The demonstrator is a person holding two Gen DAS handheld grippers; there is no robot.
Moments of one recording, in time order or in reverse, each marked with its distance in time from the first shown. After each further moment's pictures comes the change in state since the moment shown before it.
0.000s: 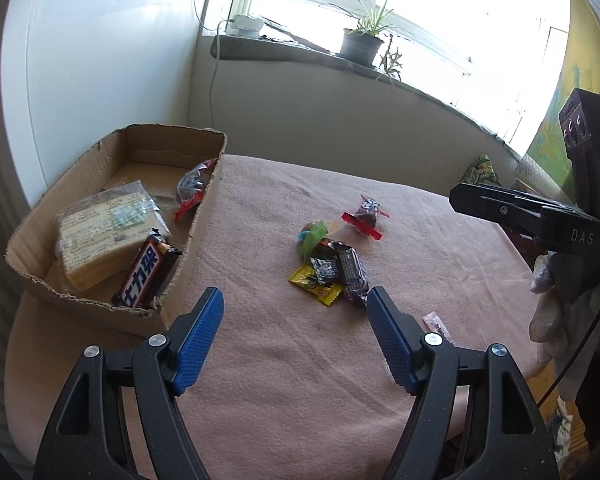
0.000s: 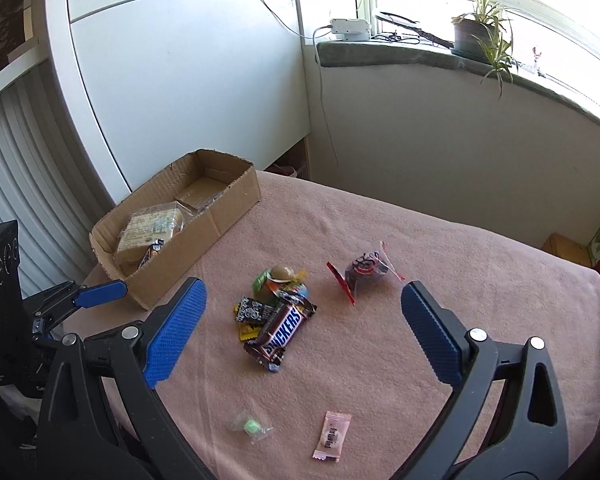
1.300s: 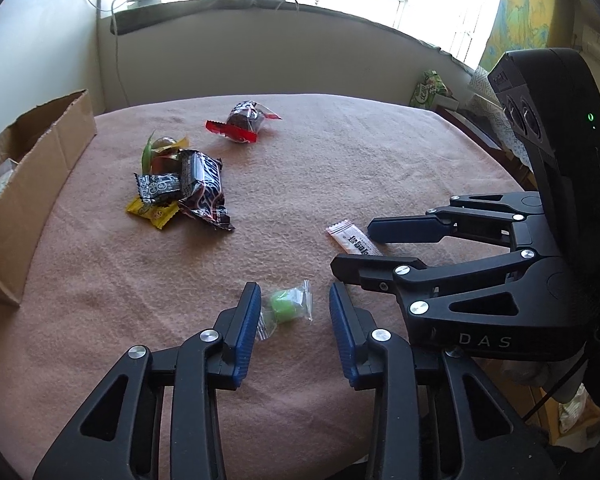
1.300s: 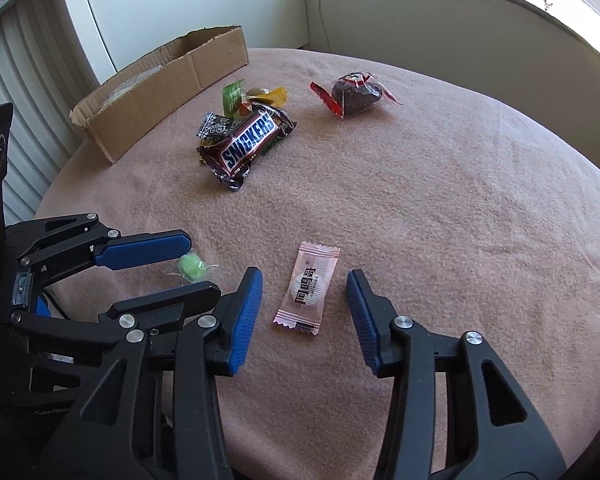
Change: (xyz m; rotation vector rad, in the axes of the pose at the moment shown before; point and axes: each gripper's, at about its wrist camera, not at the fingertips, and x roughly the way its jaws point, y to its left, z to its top) left arm 0.066 -0.095 -0.057 0.210 0.153 -0.082; right arm 0.035 -0.021 -0.122 -0.029 0.224 0.015
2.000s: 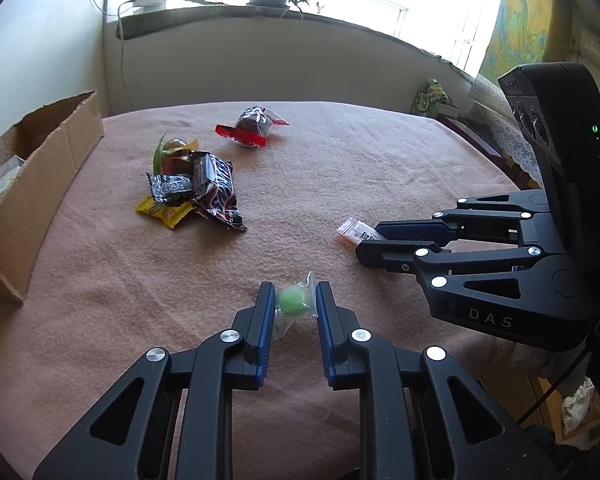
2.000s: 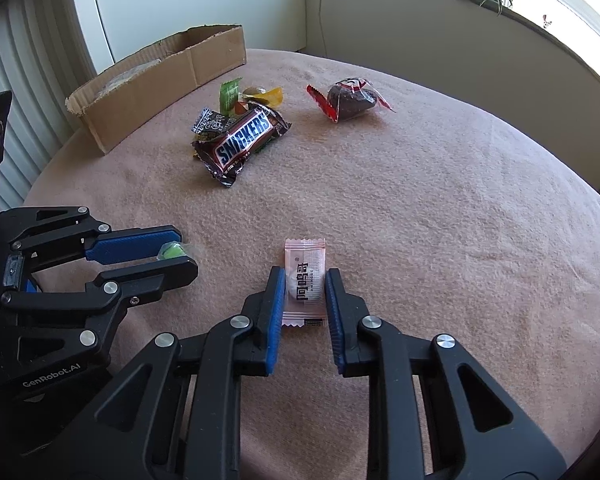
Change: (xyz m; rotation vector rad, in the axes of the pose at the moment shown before) left arm -0.006 0.006 -0.008 -0.009 -0.039 -0.005; right arm -0.004 0.003 -0.002 -0.041 -0.021 -0.059
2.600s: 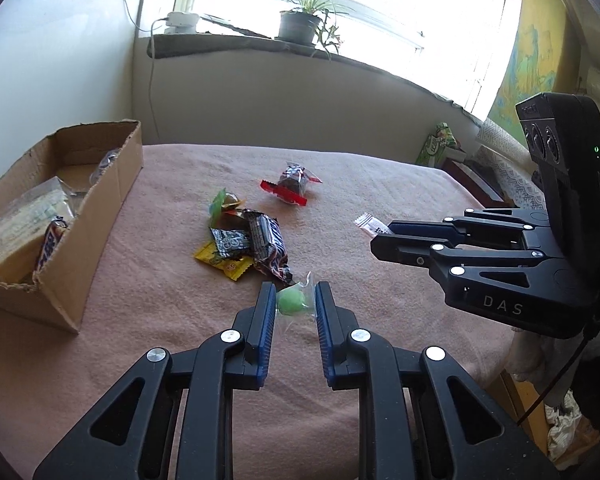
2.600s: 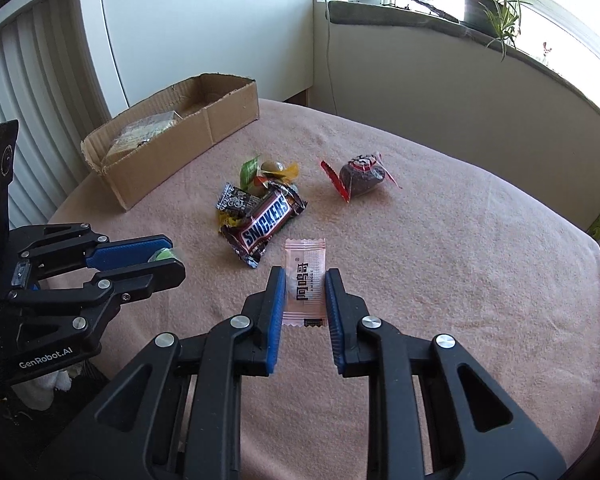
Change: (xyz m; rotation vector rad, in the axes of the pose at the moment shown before) left arm -0.041 0.040 0.027 -0.086 -0.110 0.002; right arm -0.032 0.018 0.047 -0.029 -0.110 0.006
